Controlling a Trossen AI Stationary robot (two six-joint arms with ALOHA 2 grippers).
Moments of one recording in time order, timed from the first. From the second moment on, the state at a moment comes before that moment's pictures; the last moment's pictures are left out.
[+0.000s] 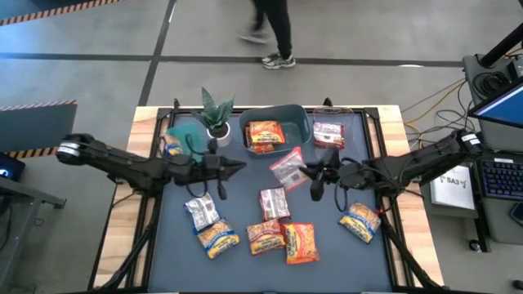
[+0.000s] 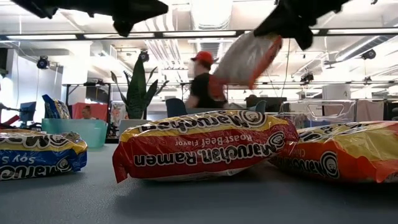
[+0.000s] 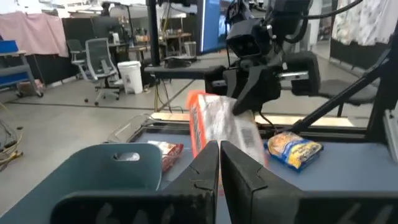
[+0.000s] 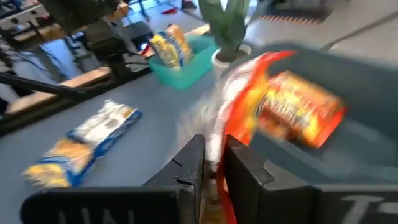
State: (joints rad) left arm -0.16 1.09 0.58 0.52 -0.39 0.04; right arm 0.25 1.09 0.73 -0.05 0.59 0.46
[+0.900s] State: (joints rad) left arm -0.17 1.32 0.57 0.55 -0.39 -0.06; right arm 0.21 1.36 0.91 -0.66 0.48 0.90
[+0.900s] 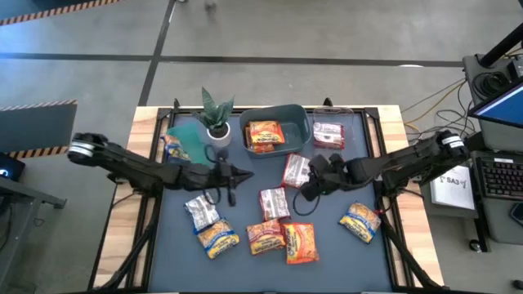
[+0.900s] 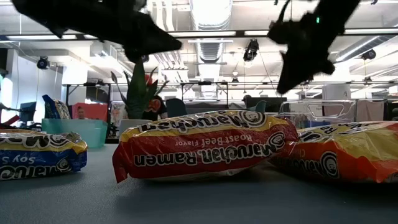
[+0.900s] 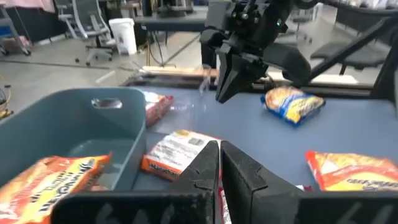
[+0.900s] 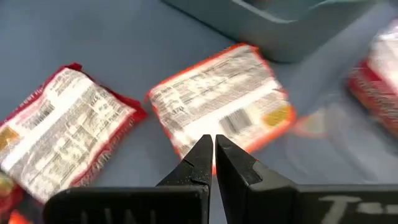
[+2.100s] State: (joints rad) left arm -0.17 1.52 0.71 0.53 -0.40 -0.06; right arm 0.23 1.65 0.86 -0.46 0.21 0.98
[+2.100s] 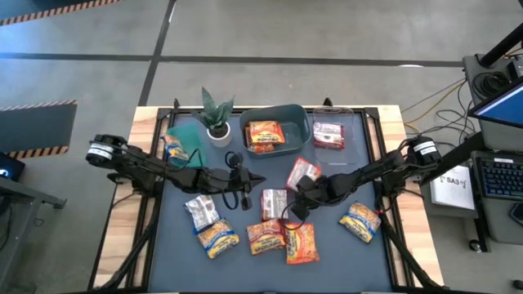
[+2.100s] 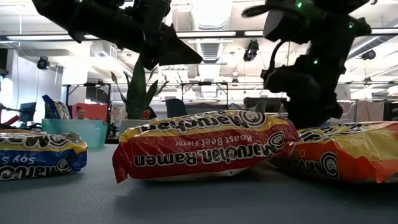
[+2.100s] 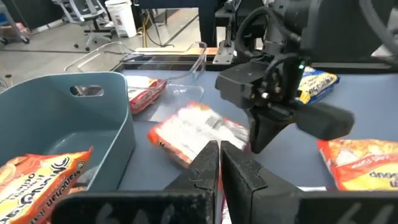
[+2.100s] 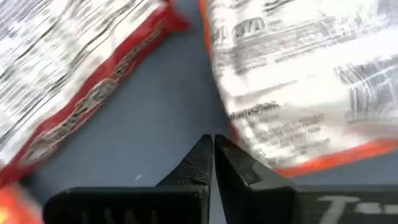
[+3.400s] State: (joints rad) left arm -0.08 2.08 1.02 0.60 -0.32 -0.08; right arm 0.37 1.24 0.59 -0.43 0.39 1.27
